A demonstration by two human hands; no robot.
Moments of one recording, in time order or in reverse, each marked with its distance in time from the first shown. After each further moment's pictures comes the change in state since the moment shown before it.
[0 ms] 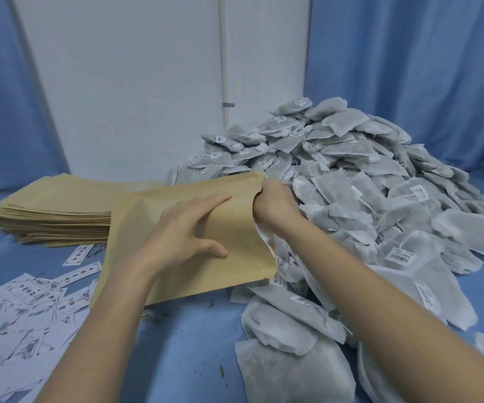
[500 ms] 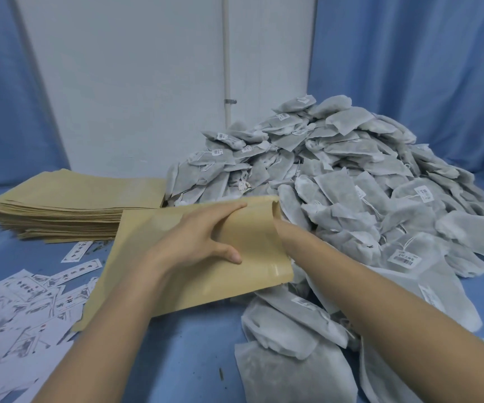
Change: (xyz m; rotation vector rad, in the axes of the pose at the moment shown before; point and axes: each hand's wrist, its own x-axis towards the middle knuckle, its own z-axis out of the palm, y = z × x) left_hand 0.012 -0.001 0.015 -0.025 -0.170 0.026; right_hand -0.006 -0.011 0.082 -0.025 -0.210 0.502
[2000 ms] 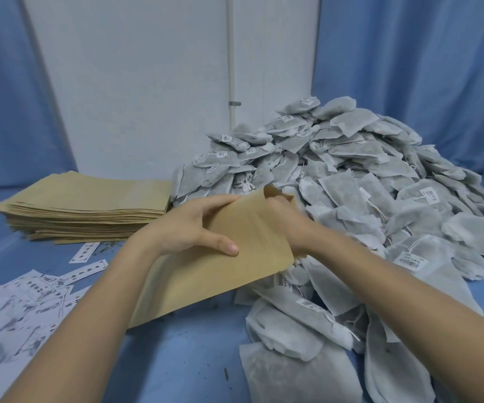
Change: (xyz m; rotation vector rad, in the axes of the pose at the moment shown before) left_hand 0.000 0.002 -0.028 -0.355 -0.161 -0.022; right_hand -0.017 0.039 -0.091 -0.112 -0.079 -0.995
